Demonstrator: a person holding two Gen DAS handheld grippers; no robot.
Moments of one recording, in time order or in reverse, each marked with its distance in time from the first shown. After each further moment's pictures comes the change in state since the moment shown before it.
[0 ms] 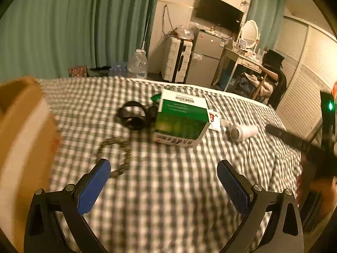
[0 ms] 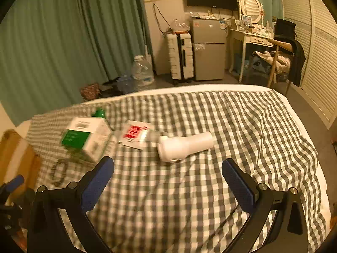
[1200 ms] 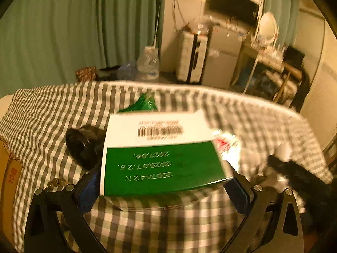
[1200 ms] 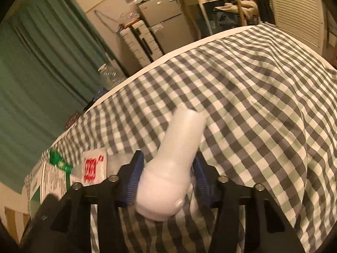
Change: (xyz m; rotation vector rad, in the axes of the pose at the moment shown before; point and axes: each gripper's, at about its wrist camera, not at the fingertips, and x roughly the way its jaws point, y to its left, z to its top) left arm 0.143 -0.067 0.048 0.011 0.025 0.179; right arm 0.095 -0.042 -0.006 0.416 0.070 0.014
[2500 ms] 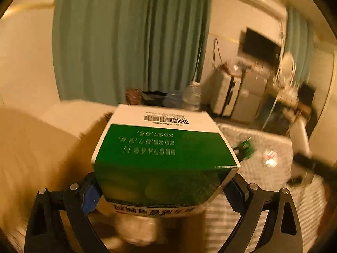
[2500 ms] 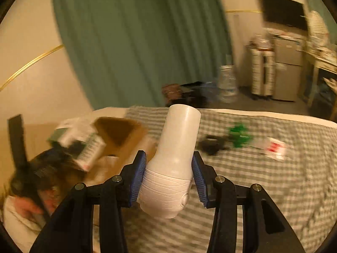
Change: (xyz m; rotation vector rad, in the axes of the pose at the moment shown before) left arm -0.254 0.313 -0.031 -0.095 -0.210 0.114; right arm -0.209 0.292 -0.153 -0.641 0.015 0.505
